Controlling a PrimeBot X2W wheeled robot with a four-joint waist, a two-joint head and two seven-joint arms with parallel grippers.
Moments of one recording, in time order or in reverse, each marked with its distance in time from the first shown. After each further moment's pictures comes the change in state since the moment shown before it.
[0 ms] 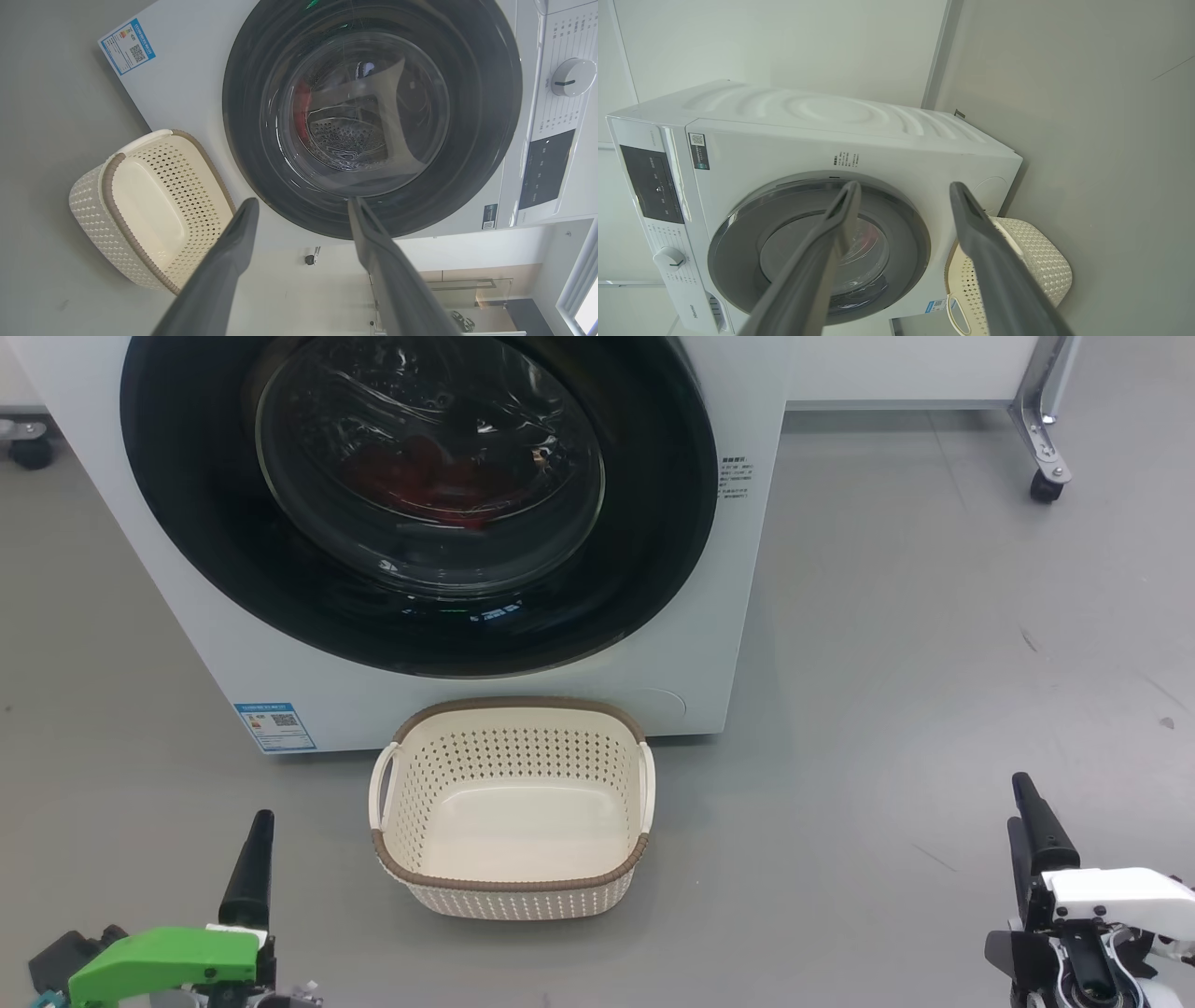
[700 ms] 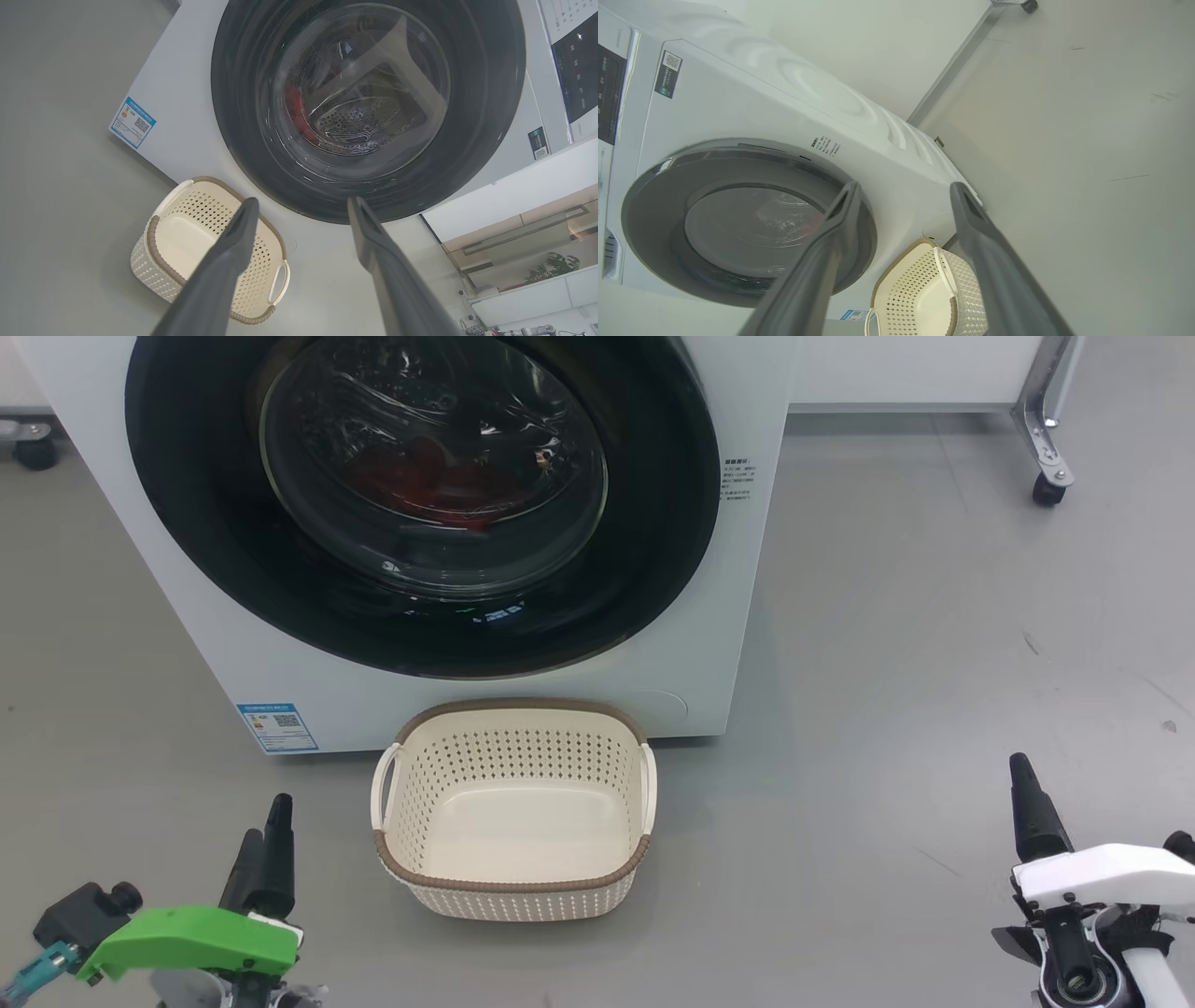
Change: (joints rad) left arm -0.035 0.077 -0.119 0.009 0.284 0.000 -0.092; right arm -0.035 -0.083 0.105 0.032 -0.279 0.000 -0.100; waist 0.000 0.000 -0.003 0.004
